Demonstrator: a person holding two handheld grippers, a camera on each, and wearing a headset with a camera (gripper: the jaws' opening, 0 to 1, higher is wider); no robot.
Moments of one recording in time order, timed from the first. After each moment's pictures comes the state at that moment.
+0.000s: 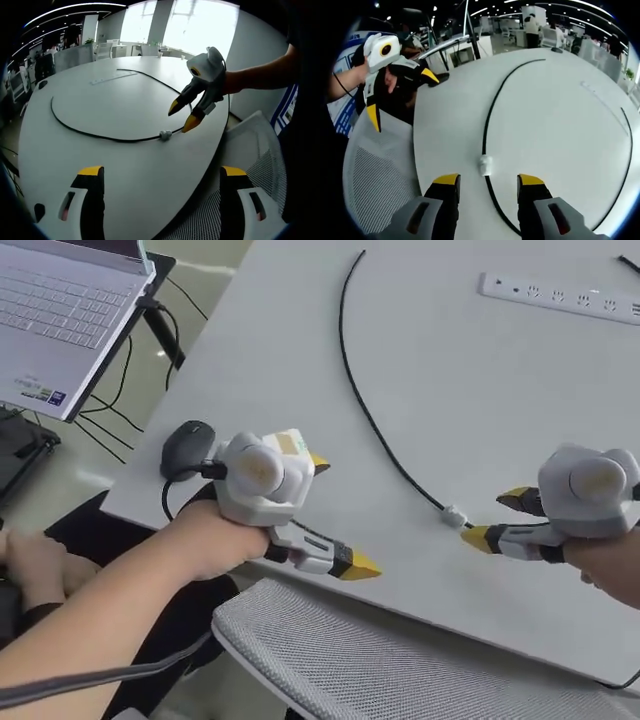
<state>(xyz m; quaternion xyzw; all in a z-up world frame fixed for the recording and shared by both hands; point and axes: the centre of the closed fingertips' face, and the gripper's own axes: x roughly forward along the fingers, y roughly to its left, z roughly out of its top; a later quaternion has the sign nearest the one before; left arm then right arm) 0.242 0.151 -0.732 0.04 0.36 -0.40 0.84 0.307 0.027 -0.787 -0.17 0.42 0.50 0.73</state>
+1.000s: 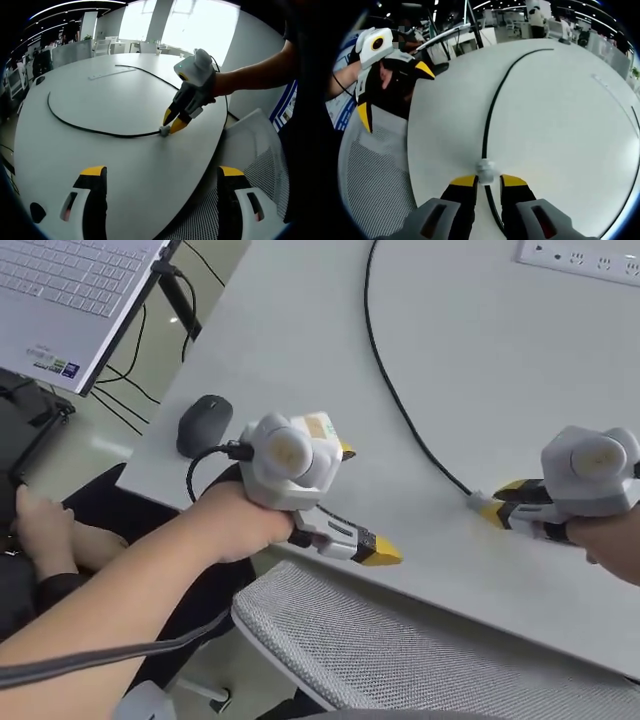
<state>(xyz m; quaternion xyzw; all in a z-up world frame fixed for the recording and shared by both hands) 0.240 0.152 -0.744 0.04 0.37 -0.41 0.83 0.305 0.044 -0.815 -0.19 0.45 0.52 0.71</state>
